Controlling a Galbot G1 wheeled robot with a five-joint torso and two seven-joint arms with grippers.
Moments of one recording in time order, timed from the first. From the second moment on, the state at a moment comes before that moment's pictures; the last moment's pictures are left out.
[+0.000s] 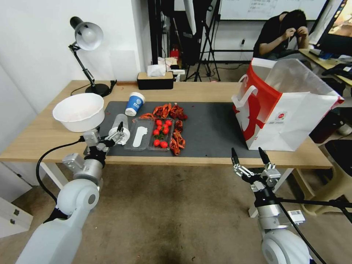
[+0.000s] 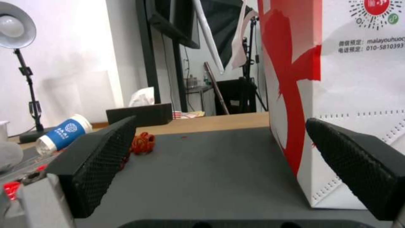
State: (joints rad) left arm 1.26 -1.11 -0.49 -1.99 -0.73 0.09 -0.22; right arm -1.59 1.15 0.44 2.04 0.41 0.40 0.09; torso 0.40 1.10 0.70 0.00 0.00
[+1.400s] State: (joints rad) left arm 1.12 -1.12 -0.36 -1.79 -0.62 0.14 -0.26; right arm -1.59 1.16 0.45 2.02 0.36 0.38 0.12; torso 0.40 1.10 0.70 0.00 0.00
